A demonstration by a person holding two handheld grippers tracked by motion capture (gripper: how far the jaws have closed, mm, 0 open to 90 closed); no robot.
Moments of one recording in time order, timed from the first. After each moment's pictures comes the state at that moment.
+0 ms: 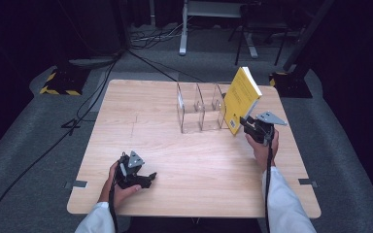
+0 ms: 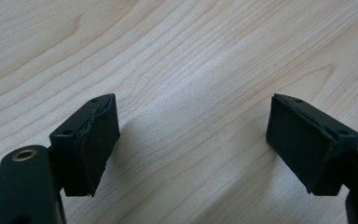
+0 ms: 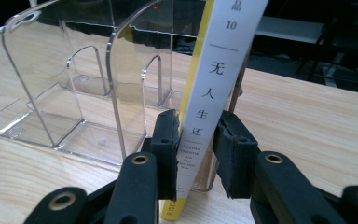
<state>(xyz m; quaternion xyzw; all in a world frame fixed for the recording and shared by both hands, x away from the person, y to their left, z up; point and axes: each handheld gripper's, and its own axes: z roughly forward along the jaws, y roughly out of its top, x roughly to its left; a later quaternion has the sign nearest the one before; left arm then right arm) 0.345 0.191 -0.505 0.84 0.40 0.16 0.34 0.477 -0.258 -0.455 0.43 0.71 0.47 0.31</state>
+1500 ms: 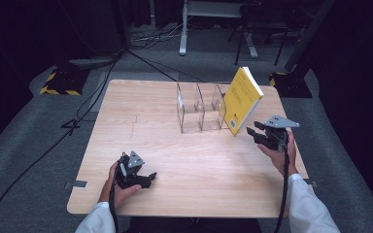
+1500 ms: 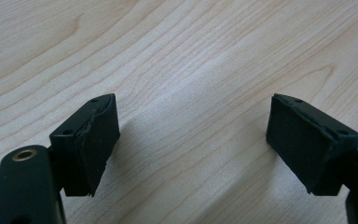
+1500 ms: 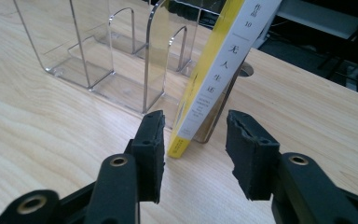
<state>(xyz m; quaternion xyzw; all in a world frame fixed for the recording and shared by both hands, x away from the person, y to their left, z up) 0.345 0.191 -0.504 0.84 0.40 0.16 0.34 0.443 -0.284 -0.425 0.37 0.78 0.41 0.28</state>
